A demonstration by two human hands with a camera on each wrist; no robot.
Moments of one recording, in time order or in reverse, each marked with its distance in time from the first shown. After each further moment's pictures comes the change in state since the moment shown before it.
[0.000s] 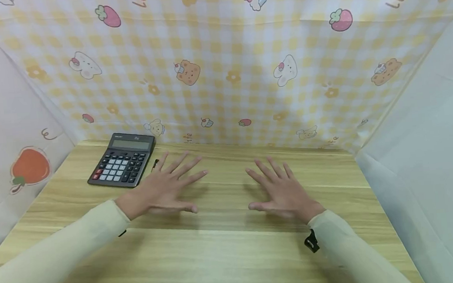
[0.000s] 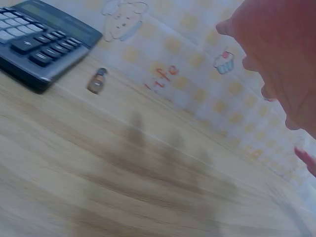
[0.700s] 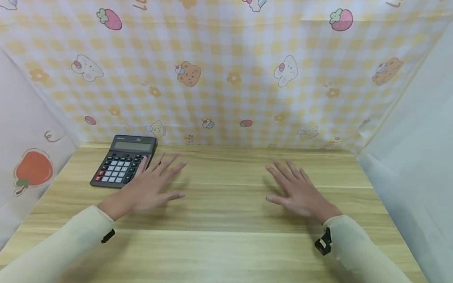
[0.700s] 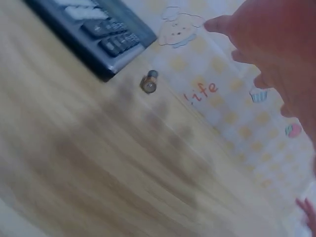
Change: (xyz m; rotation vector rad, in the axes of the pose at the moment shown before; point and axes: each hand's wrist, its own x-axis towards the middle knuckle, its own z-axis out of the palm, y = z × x) left_hand -0.029 -0.029 0.010 -0.265 0.025 -0.216; right_hand -0.023 0.036 0.009 0.210 -0.006 0.162
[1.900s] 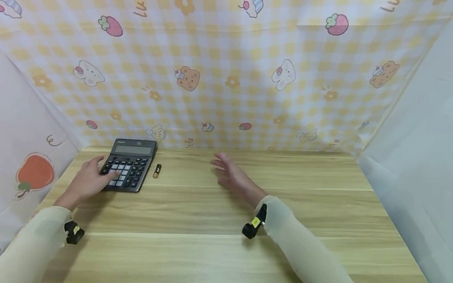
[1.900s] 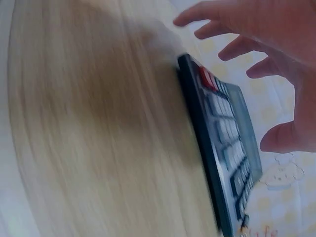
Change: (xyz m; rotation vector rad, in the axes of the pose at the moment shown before) left_hand -0.053 -0.142 -0.012 -0.355 0.150 -0.611; right_hand 0.123 -0.116 0.038 1.386 -0.071 0.101
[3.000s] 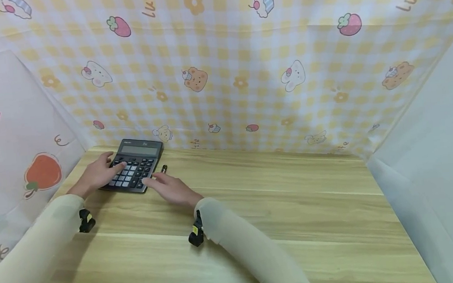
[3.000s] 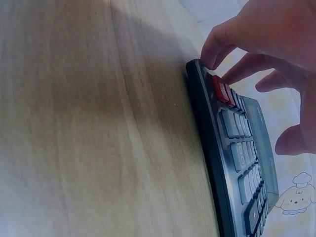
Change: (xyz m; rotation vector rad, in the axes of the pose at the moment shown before) left_hand 0.027 -0.003 -0.007 -0.009 -0.060 -0.062; right_hand 0.074 0.018 0.155 -0.551 -0.093 0.126
